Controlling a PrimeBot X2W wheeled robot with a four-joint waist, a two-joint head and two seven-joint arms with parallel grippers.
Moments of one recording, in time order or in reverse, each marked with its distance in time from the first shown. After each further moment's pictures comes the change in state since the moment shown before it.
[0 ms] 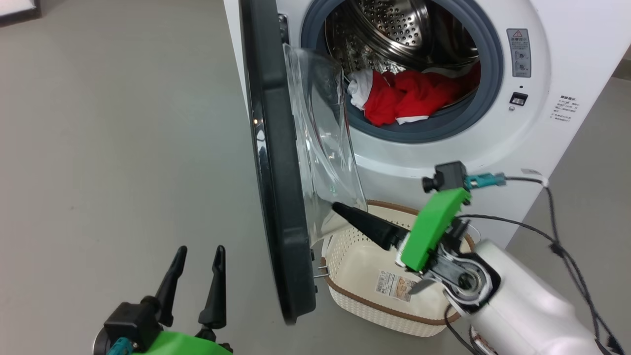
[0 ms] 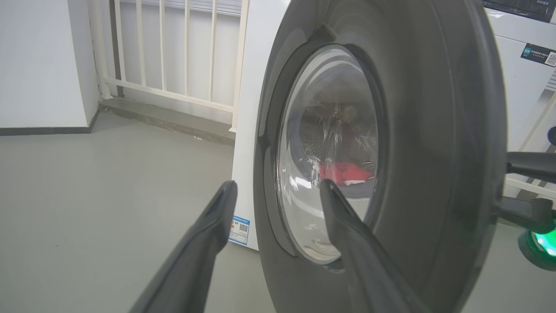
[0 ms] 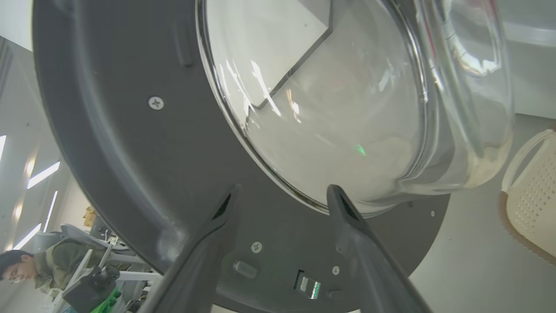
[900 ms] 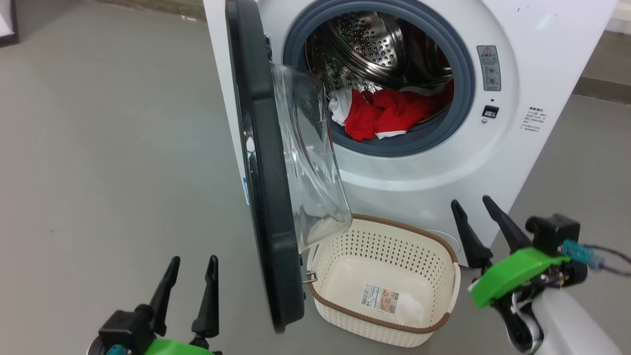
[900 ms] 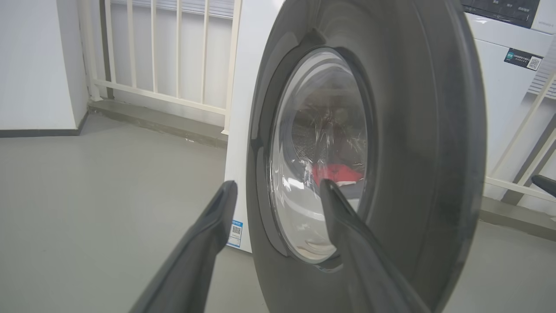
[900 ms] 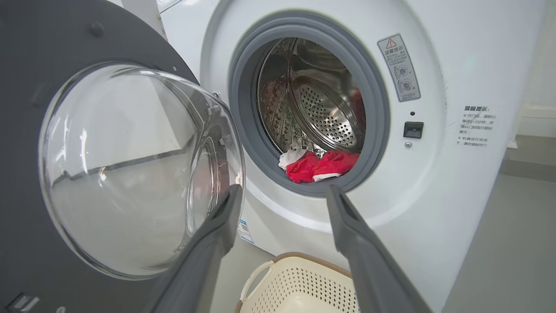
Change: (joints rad) left arm 0.023 0.001 0.032 0.026 0.011 -0.017 0.000; right arm 0.232 -0.052 -0.345 0.095 -0.935 0.001 -0.570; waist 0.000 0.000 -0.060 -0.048
